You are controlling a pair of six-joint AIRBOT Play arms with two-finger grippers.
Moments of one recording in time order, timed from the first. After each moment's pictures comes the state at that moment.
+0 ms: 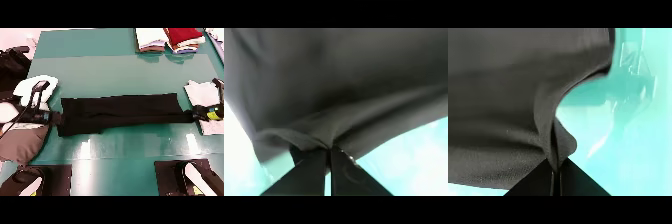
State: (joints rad) left arm -0.25 -0.81 0.81 1.31 -1.16 -1.62; right arm -0.44 -0.89 0.84 -1.27 1.40 1.36
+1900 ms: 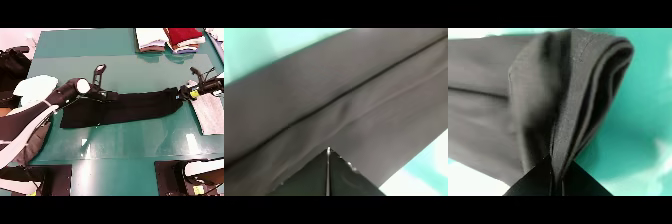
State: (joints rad) left arm -0.61 -1.60 1.33 1.04 -0.73 -1.64; right arm -0.43 -1.58 1.25 -0.91 1.40 1.08
